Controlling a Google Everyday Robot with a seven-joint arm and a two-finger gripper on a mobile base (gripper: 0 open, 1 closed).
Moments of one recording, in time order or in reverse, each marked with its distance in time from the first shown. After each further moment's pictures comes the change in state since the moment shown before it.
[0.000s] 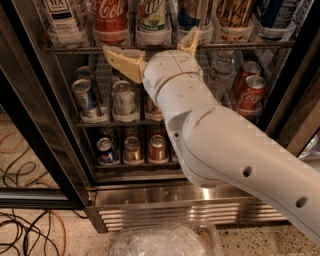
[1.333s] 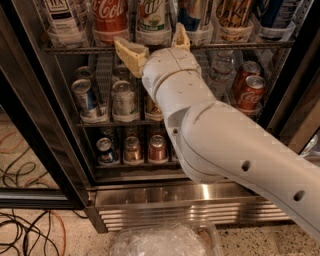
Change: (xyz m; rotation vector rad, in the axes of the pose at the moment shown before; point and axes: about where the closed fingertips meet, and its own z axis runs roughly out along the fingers) arm -0.001 0.000 0.005 -0.006 0.000 0.003
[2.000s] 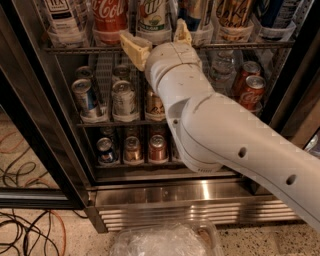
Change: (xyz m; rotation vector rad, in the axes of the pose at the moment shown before) arm 0.002 -0.012 0.016 0.024 -0.009 0.002
